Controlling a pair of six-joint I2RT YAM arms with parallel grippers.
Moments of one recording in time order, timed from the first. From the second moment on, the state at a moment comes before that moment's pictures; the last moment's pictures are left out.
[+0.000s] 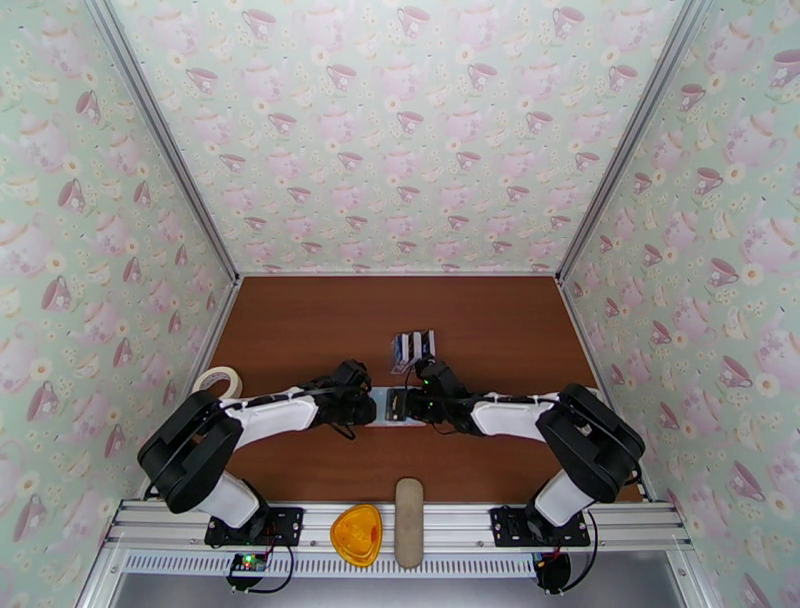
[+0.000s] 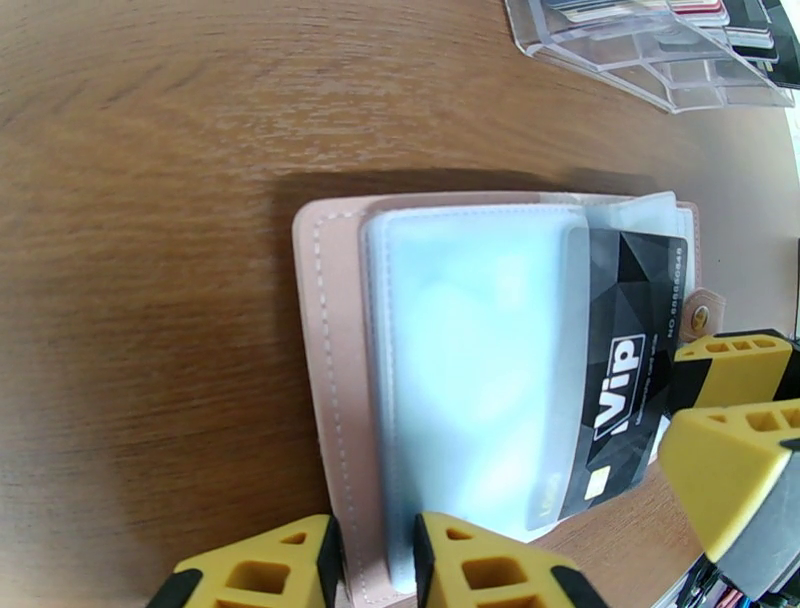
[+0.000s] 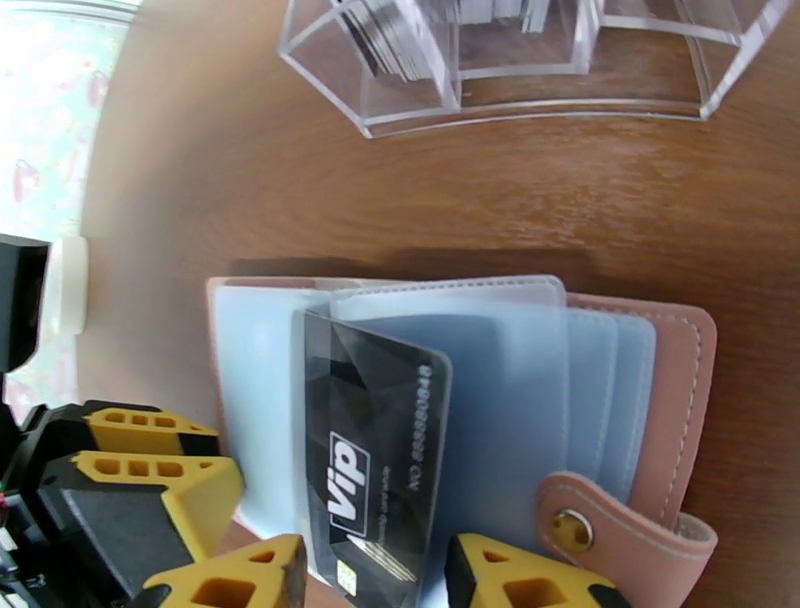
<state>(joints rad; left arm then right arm) -0.69 1.57 0.72 -0.23 0.11 -0.69 0.77 1.62 0.69 0.07 -0.20 0.81</state>
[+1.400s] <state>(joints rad) -0.69 1.60 0.74 -0.21 0.11 -0.66 0.90 1.77 1.07 -0.43 0.00 0.68</state>
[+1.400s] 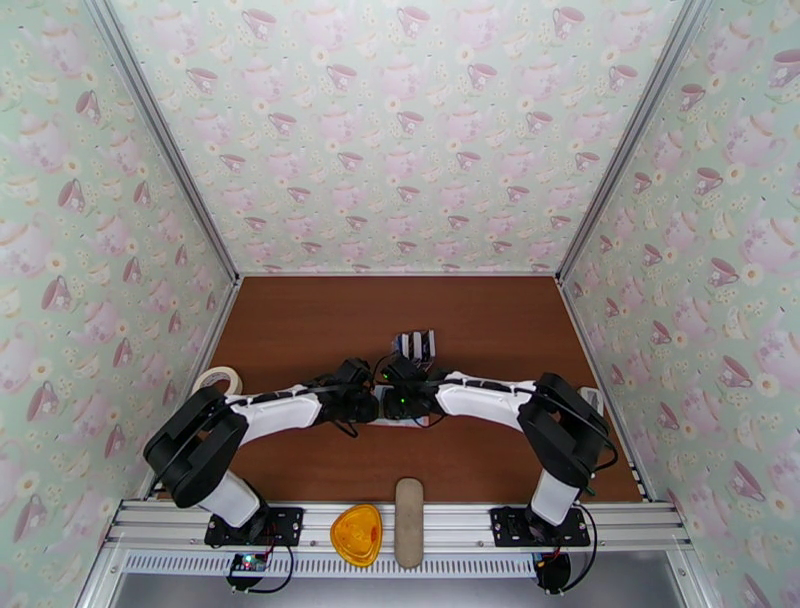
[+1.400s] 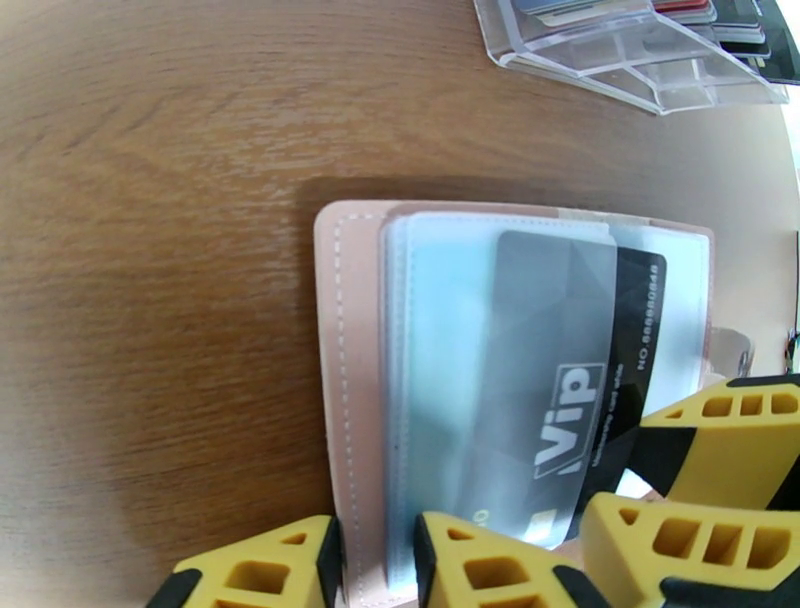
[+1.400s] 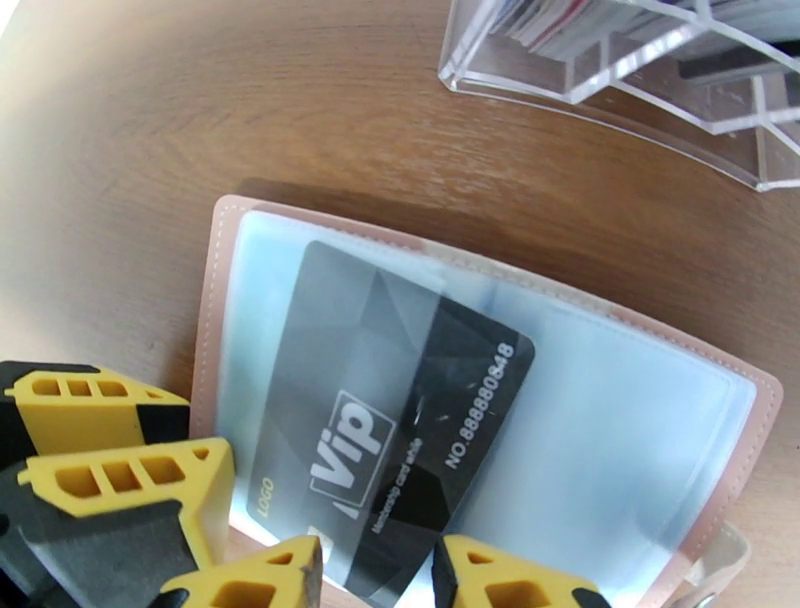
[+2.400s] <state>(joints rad) -0.69 1.62 0.76 -0.22 0.12 -0.66 0.89 1.79 1.04 -0.34 -0.02 0.71</state>
